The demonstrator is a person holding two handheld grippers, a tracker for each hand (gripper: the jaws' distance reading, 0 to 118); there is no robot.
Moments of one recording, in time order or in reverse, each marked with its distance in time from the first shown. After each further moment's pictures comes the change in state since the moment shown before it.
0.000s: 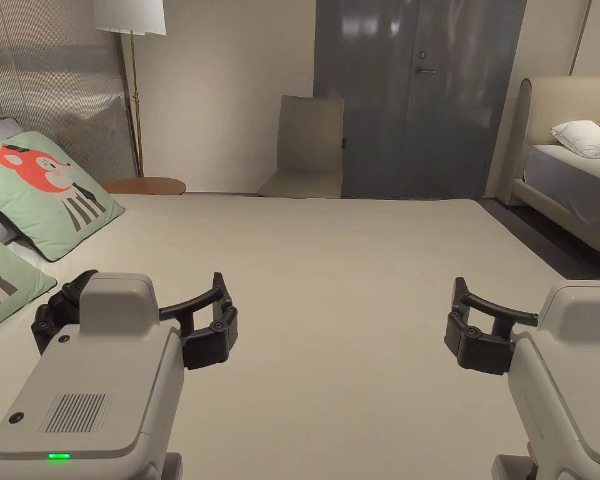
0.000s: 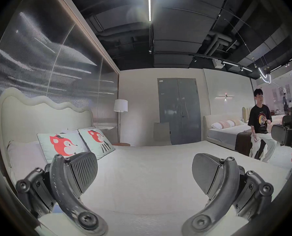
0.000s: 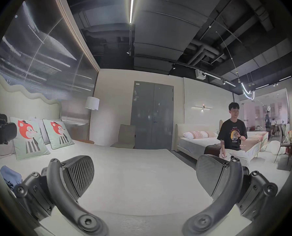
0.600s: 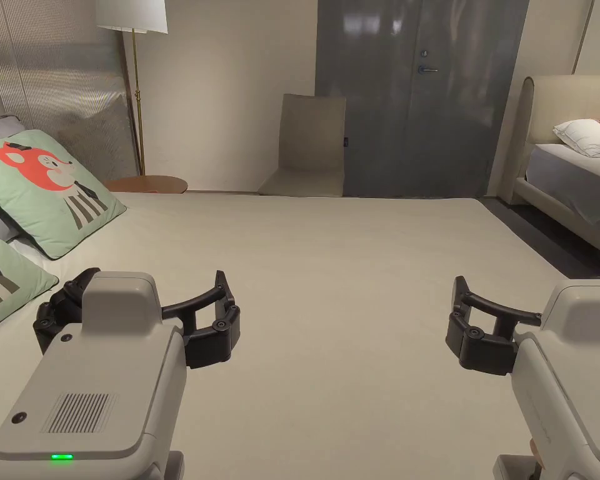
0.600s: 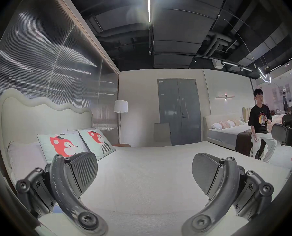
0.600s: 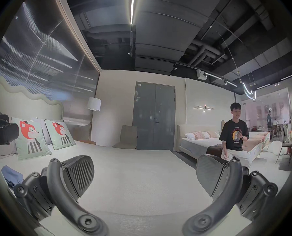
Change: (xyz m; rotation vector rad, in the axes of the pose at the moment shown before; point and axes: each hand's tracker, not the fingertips) left arm 0.001 -0.001 0.001 0.006 0.002 -0.004; right arm 0.001 0.001 0.001 0.007 0.028 0.001
